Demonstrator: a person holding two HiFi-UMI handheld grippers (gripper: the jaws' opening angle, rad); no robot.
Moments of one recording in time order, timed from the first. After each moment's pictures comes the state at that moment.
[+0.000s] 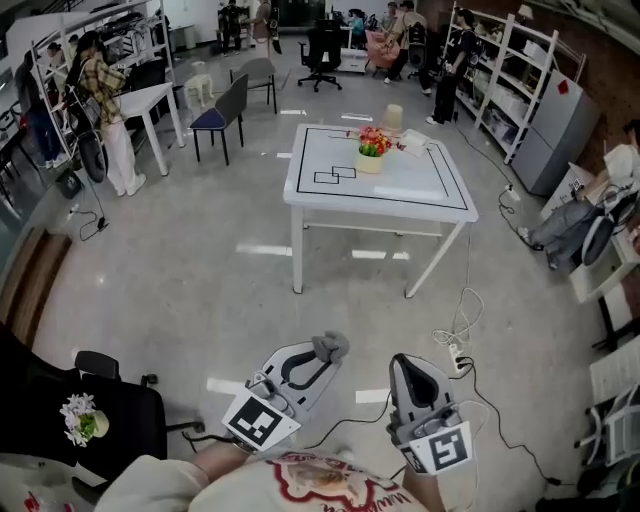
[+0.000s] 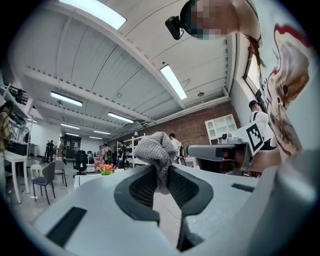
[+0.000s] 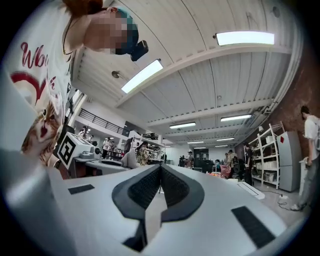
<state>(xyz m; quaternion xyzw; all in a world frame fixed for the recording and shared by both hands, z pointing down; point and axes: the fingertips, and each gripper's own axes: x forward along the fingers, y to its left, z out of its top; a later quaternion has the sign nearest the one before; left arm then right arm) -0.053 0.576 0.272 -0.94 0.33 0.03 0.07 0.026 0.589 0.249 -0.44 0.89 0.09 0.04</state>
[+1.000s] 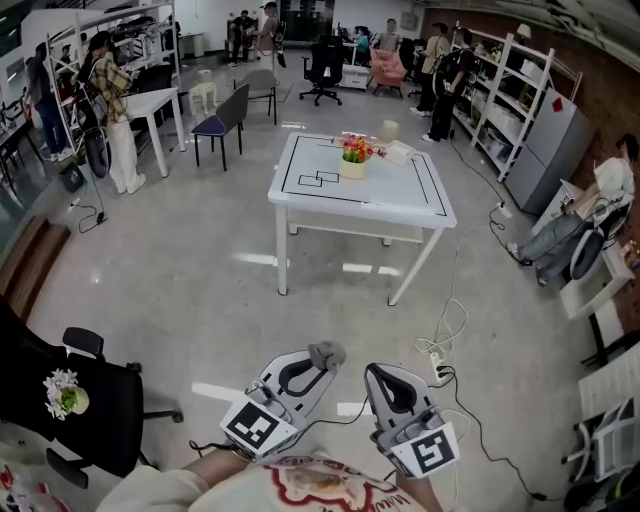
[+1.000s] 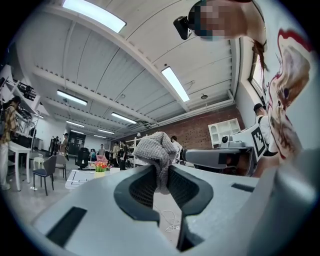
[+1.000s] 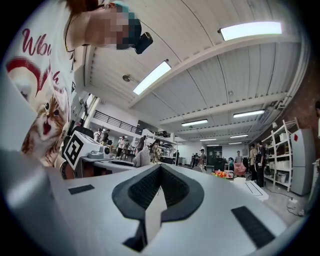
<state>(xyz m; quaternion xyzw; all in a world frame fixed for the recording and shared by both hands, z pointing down) 0.026 0.645 0.271 -0.93 0.35 0.05 0.04 0.073 0.660 0.250 -0.37 0.92 0.09 0.02</state>
